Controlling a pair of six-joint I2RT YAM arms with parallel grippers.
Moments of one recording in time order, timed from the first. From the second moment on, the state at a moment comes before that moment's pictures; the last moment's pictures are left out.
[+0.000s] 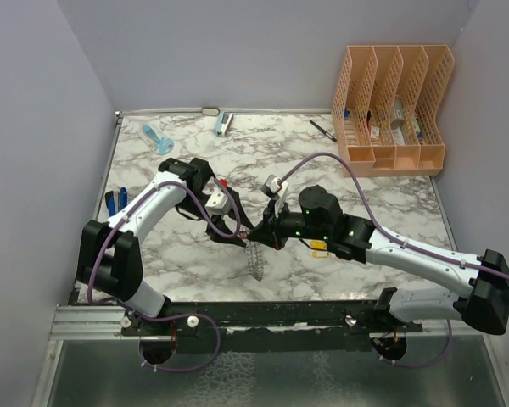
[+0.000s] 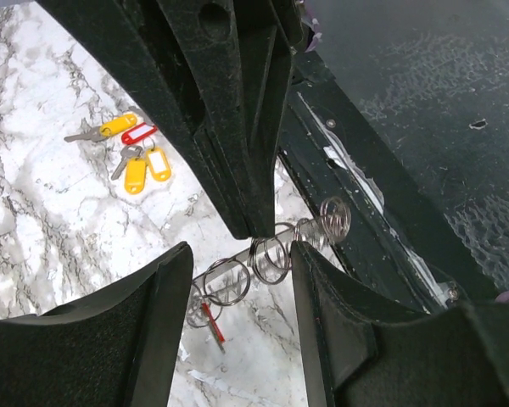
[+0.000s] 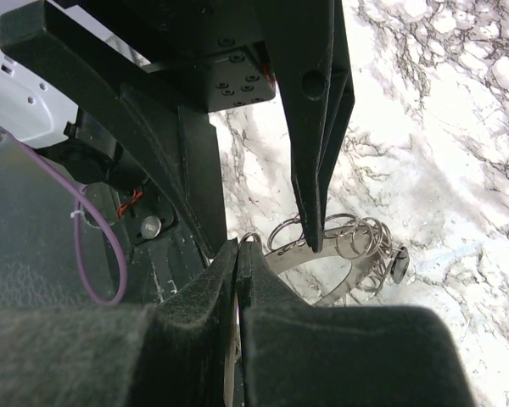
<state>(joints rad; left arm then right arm) -0.38 1.53 1.21 -1.42 1.38 1.73 1.00 1.21 0.89 -0.03 -0.28 0.25</state>
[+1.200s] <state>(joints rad) -0.41 1.56 1.20 -1.44 1.38 1.72 1.00 1.22 0.90 -0.06 -0.29 0.27</state>
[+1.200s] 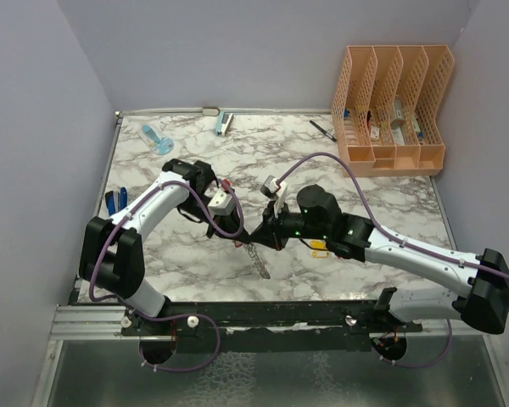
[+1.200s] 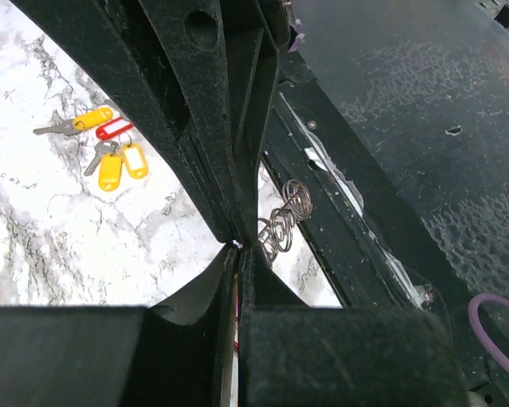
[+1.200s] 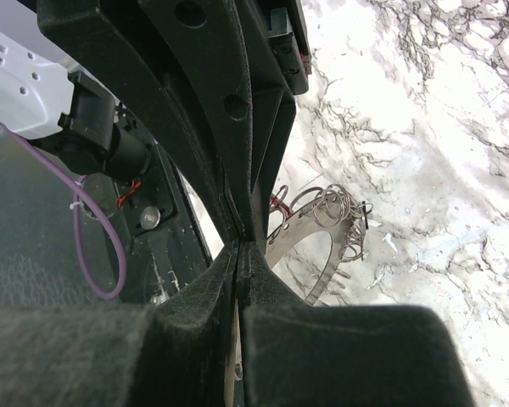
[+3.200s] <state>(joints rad) 0.82 1.11 1.33 -0.44 1.32 0.10 1.30 1.95 1.29 -0.13 -0.02 -0.30</state>
